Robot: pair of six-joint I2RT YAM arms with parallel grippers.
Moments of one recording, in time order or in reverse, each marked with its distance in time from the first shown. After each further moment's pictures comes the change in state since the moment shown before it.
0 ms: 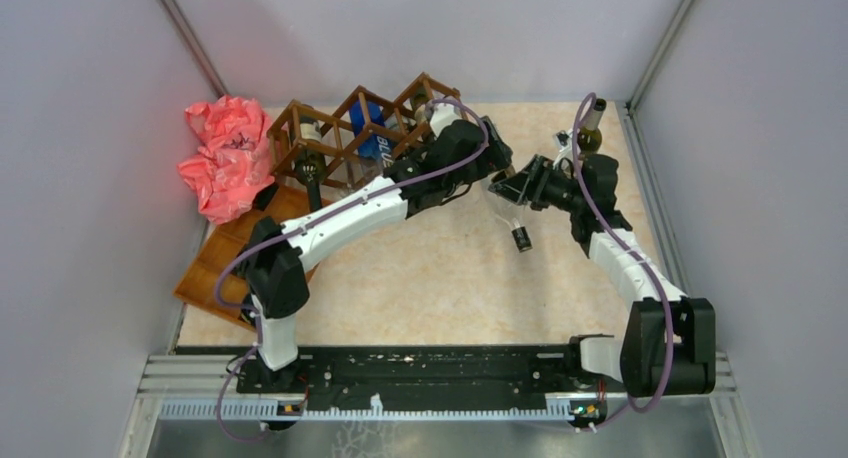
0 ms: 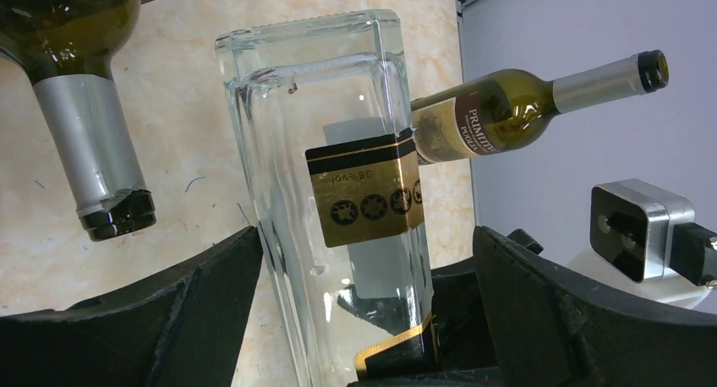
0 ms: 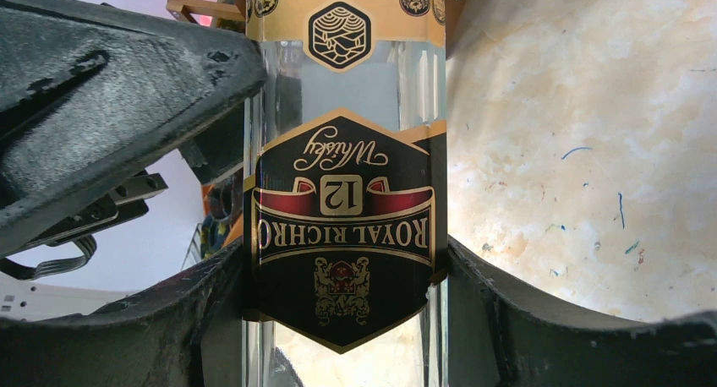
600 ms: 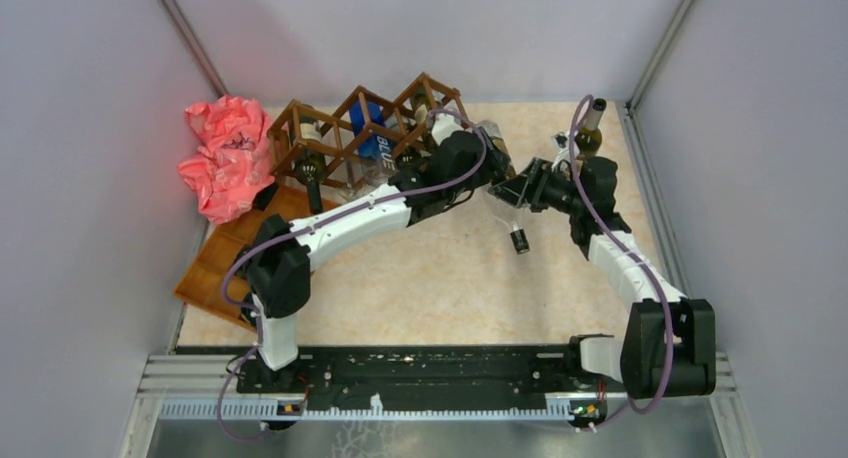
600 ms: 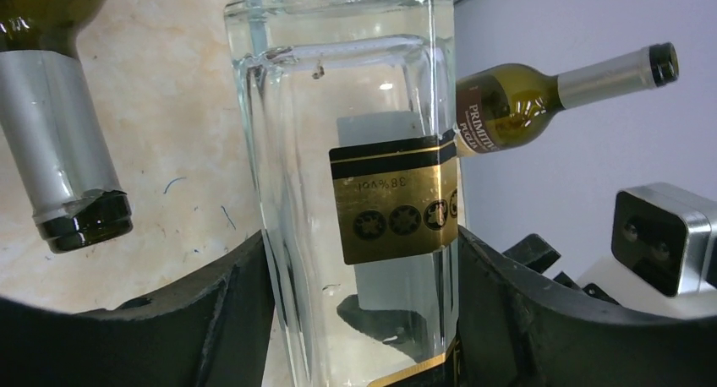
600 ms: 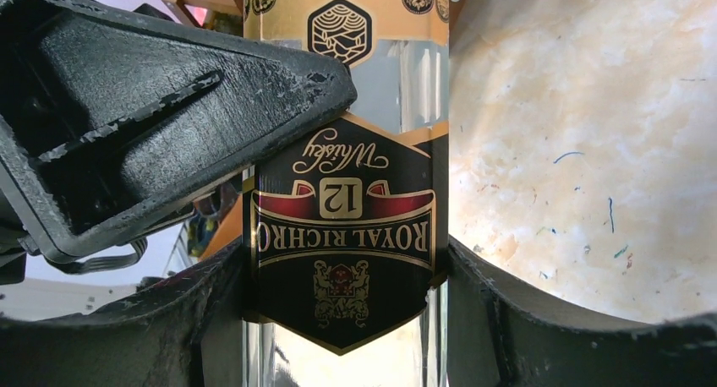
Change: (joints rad) left arm 0.000 0.027 -0.064 0.112 0.019 -0.019; right arm 0.005 -0.007 -0.015 0.022 0.001 -0.017
